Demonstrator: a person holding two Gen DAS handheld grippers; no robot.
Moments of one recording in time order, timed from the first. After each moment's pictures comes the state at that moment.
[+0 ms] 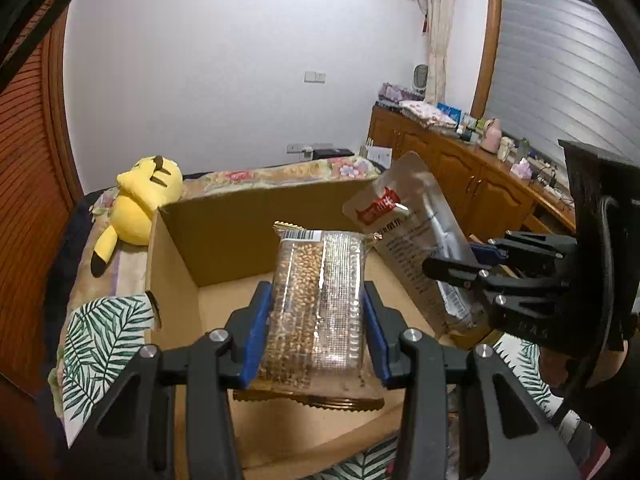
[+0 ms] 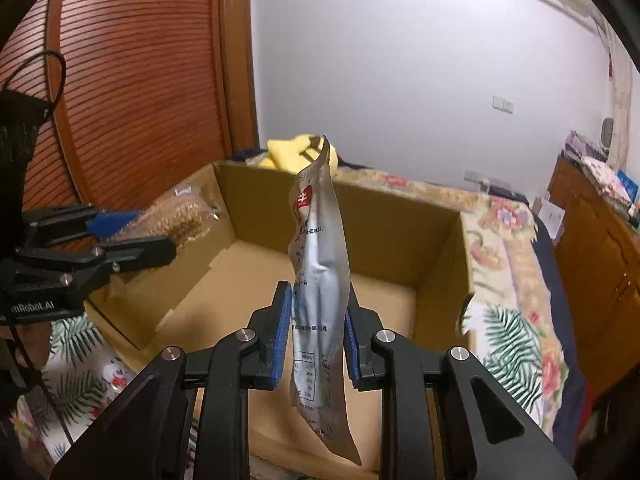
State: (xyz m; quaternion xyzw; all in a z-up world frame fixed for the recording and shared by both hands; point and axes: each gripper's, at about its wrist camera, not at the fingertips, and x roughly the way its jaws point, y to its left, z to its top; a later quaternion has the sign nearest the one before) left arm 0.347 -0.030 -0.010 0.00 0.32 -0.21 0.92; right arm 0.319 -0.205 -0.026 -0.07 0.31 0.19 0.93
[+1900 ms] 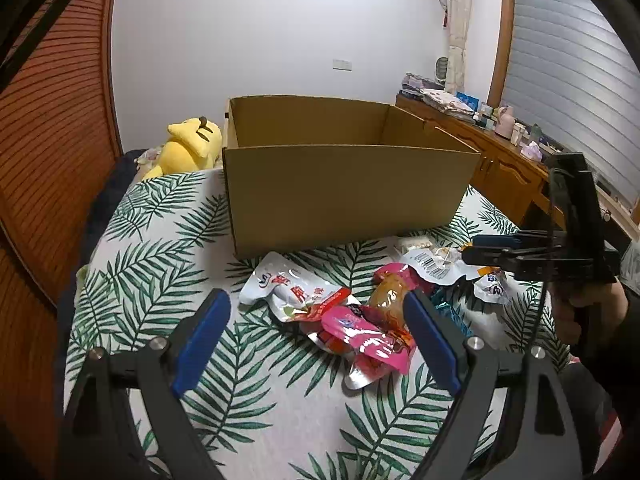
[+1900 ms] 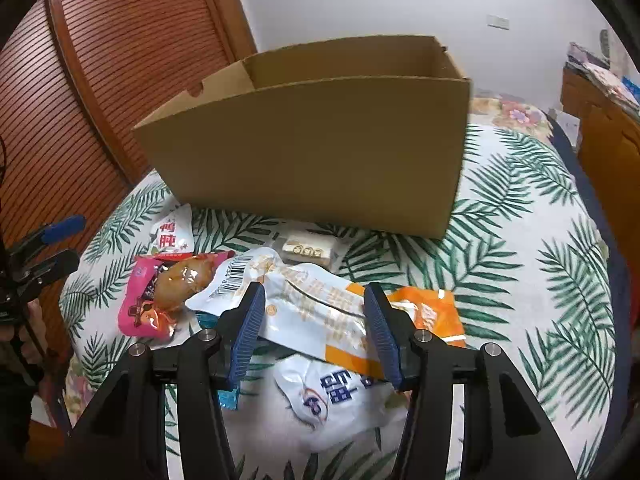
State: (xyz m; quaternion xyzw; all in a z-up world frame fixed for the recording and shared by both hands) left arm 0.139 0.010 -0.068 0.00 0.34 -0.16 0.93; right arm 0.195 -0.251 -0.112 0.01 0.40 0.23 0.89
